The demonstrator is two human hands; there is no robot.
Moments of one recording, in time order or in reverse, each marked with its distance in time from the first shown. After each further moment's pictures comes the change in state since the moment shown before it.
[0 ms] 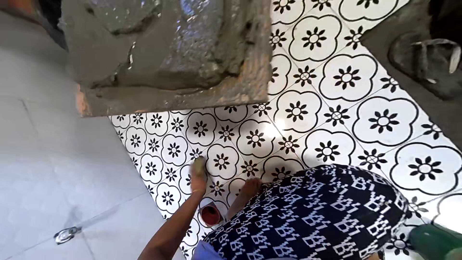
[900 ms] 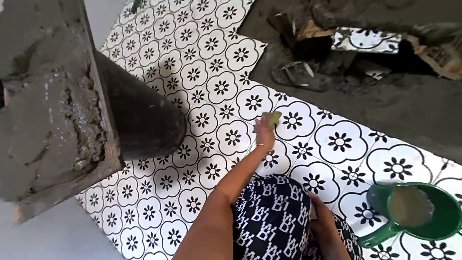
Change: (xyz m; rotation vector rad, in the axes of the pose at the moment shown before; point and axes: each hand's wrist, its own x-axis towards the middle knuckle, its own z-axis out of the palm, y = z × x) left_hand -0.126 0.471 0.218 0.031 -0.373 0.820; right_hand 0.149 0.071 -0.013 0.916 -0.194 0.072
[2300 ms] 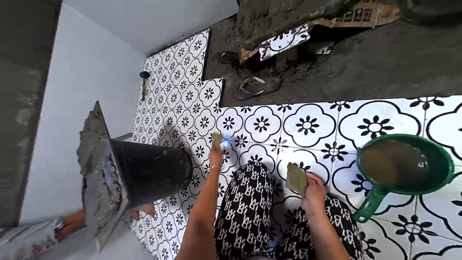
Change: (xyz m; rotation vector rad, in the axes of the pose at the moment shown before) left_hand -0.012 -0.049 -0.079 0.230 0.176 -0.014; right_hand 0.027 -0.020 -0.017 0.249 0.276 -0.139
